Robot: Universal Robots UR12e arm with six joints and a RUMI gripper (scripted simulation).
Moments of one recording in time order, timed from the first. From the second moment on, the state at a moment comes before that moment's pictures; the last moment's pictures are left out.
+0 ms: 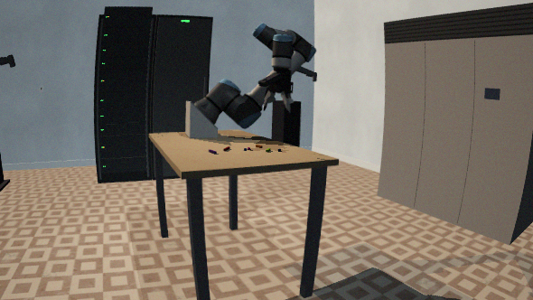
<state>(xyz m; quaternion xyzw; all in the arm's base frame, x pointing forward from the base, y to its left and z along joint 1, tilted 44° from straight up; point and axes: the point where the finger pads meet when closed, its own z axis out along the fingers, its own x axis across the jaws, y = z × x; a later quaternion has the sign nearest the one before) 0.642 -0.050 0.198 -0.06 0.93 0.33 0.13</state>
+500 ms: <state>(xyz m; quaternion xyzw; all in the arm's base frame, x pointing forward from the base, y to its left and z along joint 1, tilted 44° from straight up) 0.641 -0.050 0.197 -0.07 0.93 0.33 0.13</state>
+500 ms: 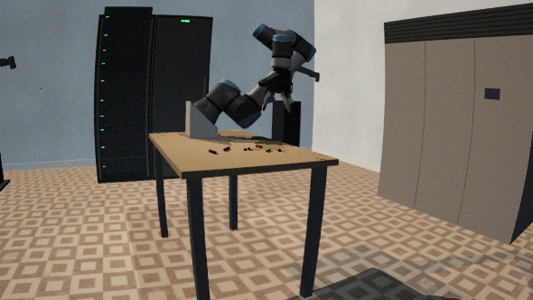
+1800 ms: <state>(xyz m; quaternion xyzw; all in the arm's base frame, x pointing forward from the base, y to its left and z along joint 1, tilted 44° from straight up) 0.610 -0.045 0.144 -0.39 0.85 0.27 0.24</state>
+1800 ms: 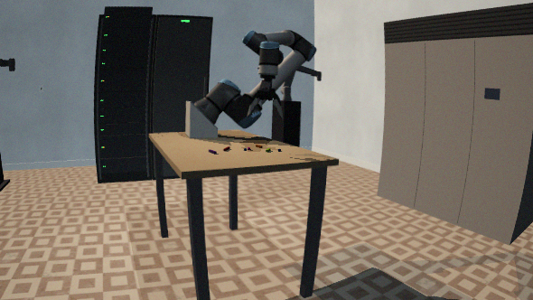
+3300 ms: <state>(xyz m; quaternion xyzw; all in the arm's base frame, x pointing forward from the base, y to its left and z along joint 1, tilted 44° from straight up) 0.546 -0.015 0.081 -0.77 0.52 0.12 0.35</state>
